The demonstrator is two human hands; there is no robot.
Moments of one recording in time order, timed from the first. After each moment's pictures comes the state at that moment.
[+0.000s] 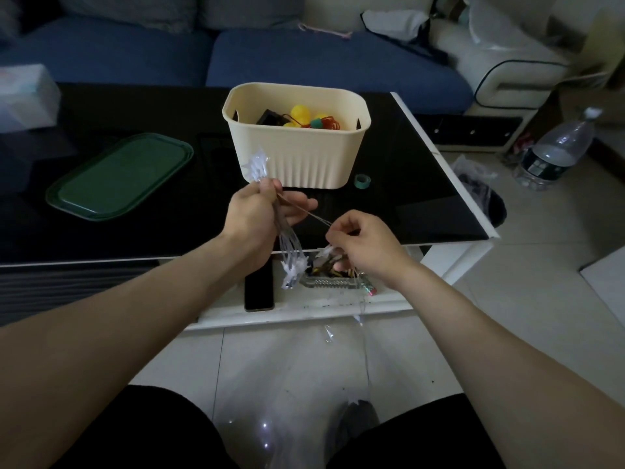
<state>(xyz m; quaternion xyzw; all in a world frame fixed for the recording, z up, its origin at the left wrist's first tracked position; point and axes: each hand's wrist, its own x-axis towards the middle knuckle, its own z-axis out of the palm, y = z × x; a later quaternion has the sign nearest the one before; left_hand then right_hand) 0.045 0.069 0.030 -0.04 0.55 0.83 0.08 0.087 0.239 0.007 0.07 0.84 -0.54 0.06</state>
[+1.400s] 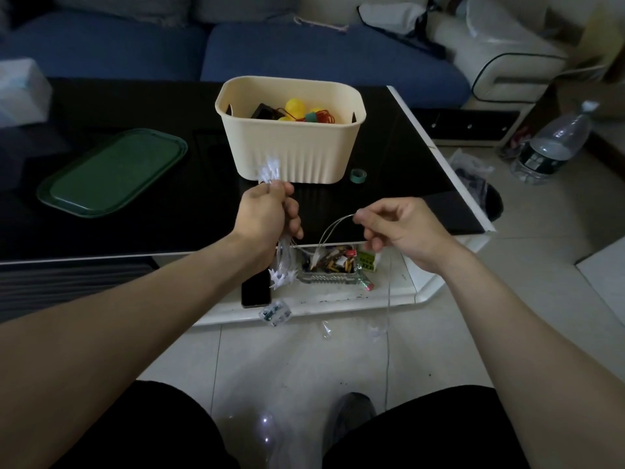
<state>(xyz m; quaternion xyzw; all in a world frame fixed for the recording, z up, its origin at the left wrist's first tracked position) 0.052 0.087 0.029 -0.05 0.62 0.78 0.09 0.088 0.299 0.016 0.00 0.78 -0.62 0.04</state>
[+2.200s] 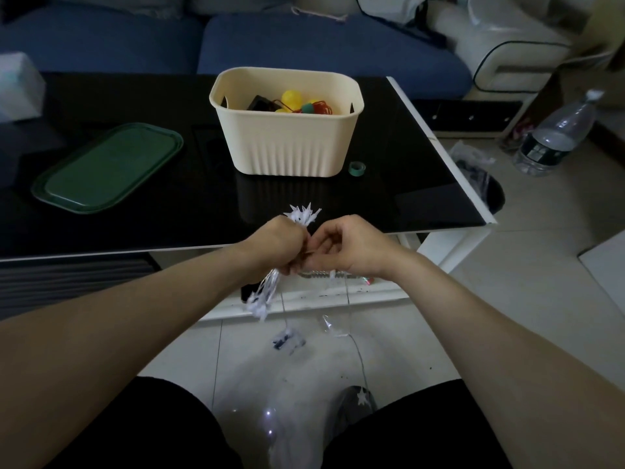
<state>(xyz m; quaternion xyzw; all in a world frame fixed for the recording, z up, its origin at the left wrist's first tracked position) 0.059 0.090 0.007 0.03 0.85 0.46 0.27 0.086 0.249 -0.004 -0.06 0.85 -0.49 0.18</state>
